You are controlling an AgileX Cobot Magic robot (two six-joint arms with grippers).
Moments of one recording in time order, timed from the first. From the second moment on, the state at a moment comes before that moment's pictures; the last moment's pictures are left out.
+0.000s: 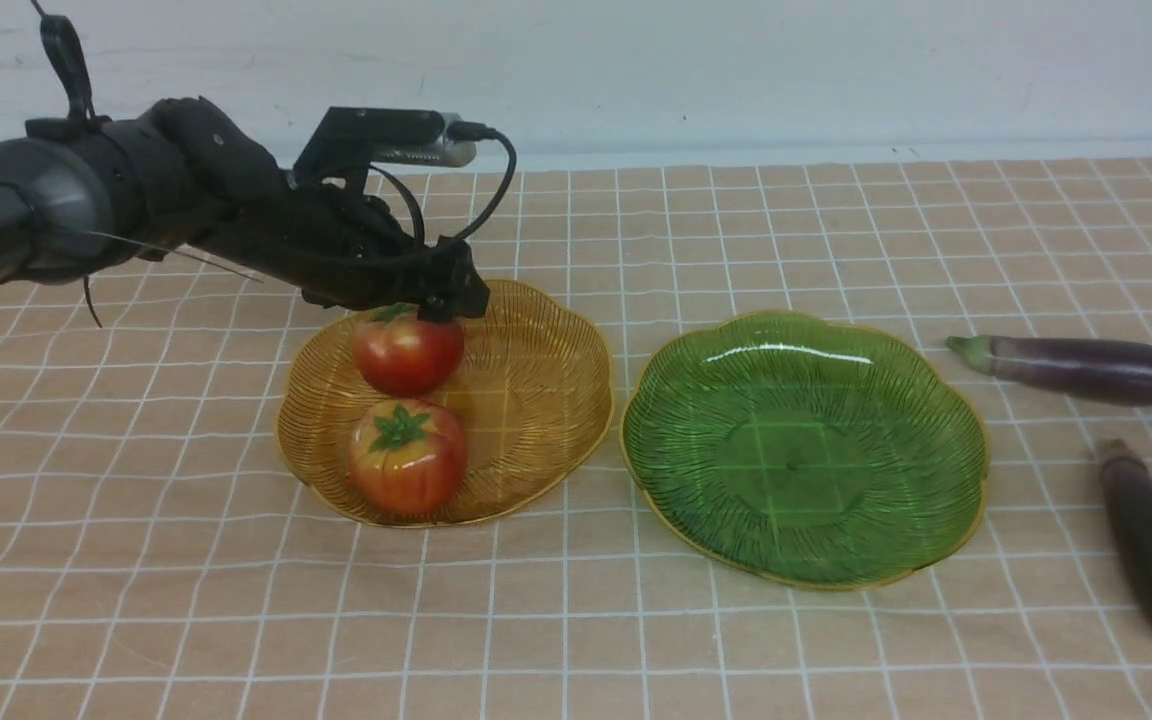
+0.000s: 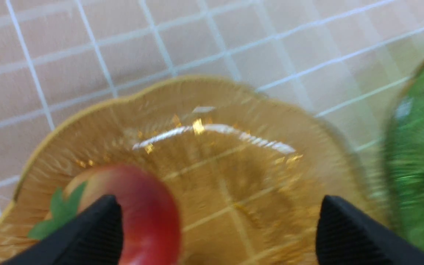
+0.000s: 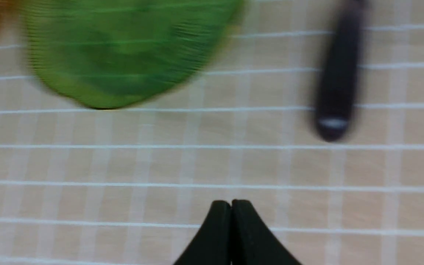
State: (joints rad) right arm -0.08 0.97 -0.94 0.16 1.25 -0.04; left arm -0.15 1.89 -1.51 -0.67 0.61 0.59
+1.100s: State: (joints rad) right arm -0.08 1.89 -1.14 -0.08 0.91 0.25; left arm -0.15 0.98 -1.00 -0.59 1.04 0.51
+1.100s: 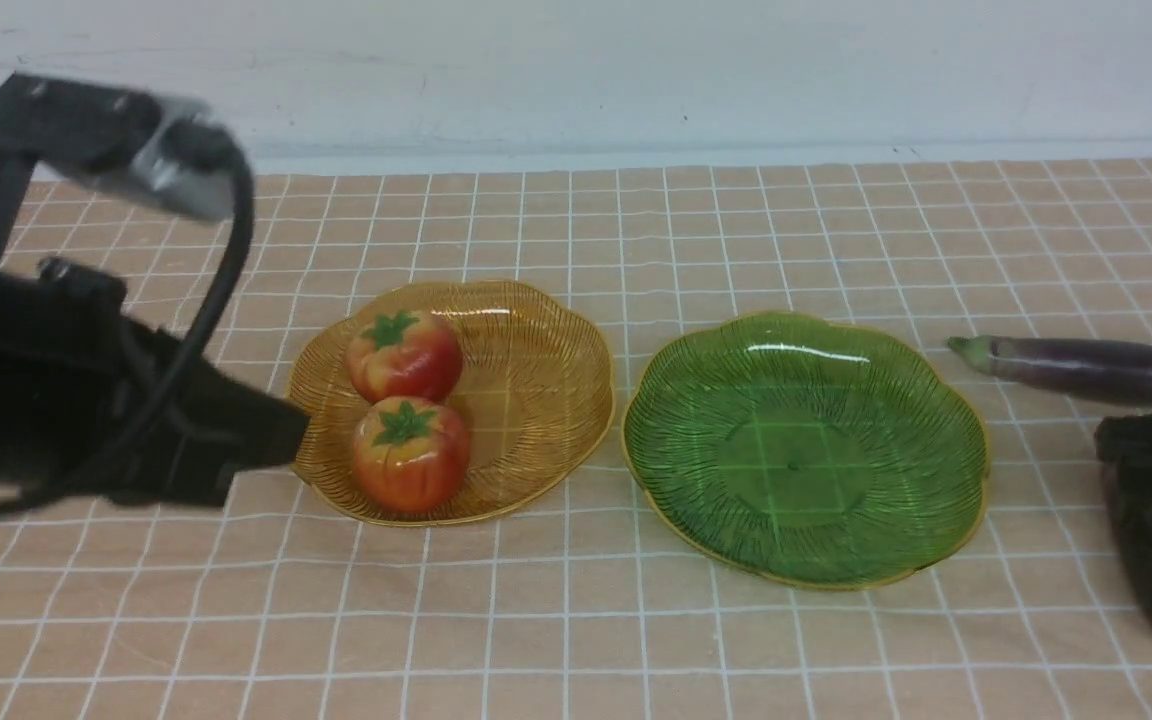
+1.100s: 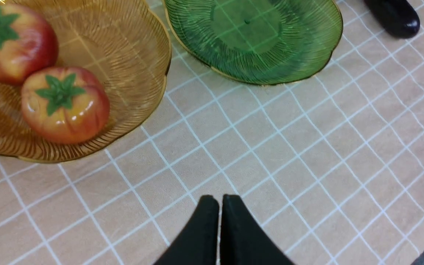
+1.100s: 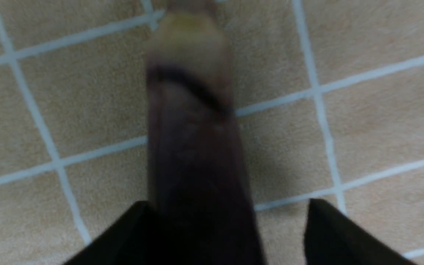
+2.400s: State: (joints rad) right arm 0.35 2.03 -1.62 0.13 1.04 0.06; left arm -0.15 0.92 -1.00 -0.58 1.06 0.49
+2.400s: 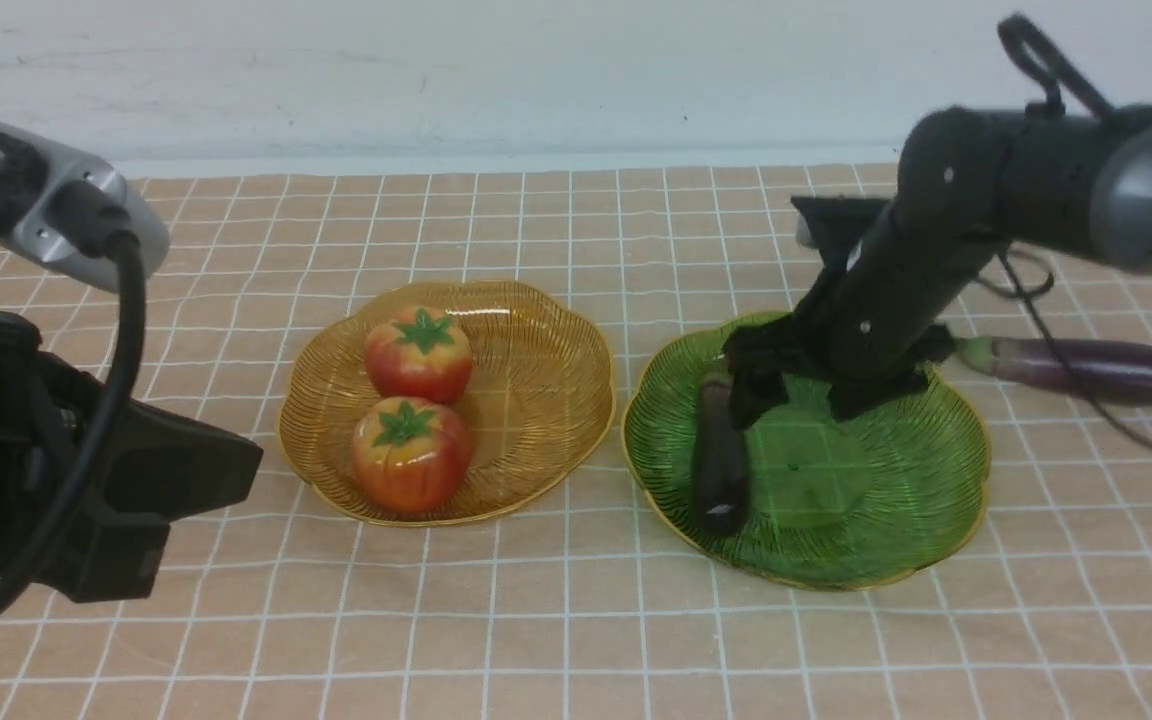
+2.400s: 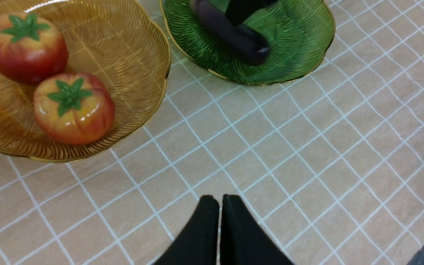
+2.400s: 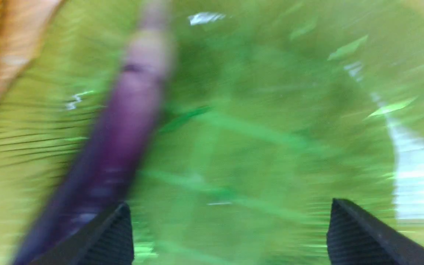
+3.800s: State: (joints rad) right arm -0.10 2.22 -1.83 0.09 1.10 -0.70; left arm -0.15 0.92 -1.00 -0.57 1.12 0.47
